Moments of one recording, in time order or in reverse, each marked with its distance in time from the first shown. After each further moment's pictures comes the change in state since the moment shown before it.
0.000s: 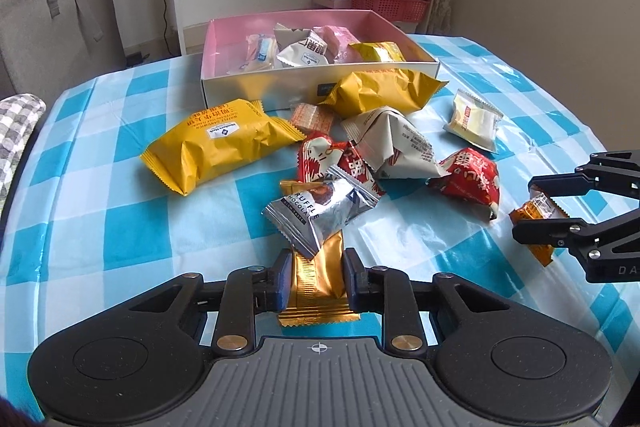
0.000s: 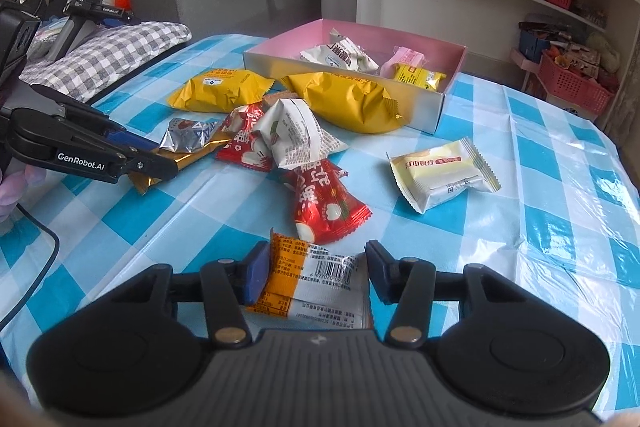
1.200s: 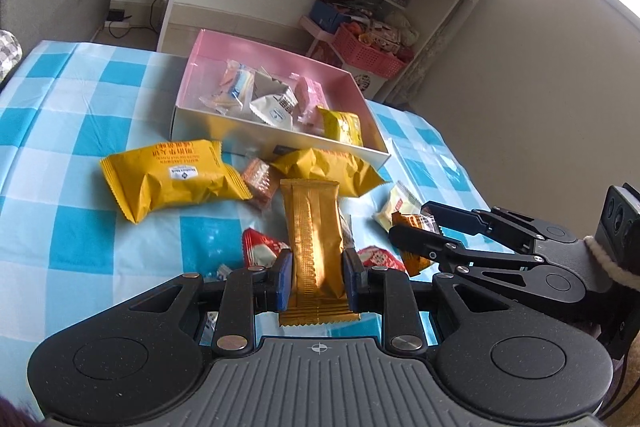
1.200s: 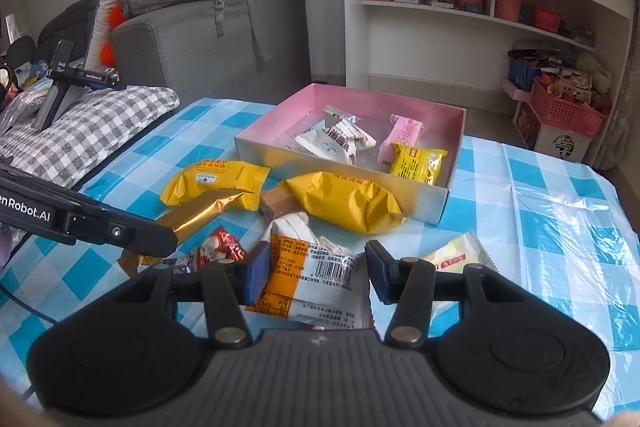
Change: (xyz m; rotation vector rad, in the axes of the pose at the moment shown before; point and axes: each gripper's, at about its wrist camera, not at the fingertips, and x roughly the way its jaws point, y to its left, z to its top) left arm -0.020 0.028 0.046 -0.309 -0.060 -0.253; right arm 0.008 0.005 0.065 0.062 -0.105 -0.022
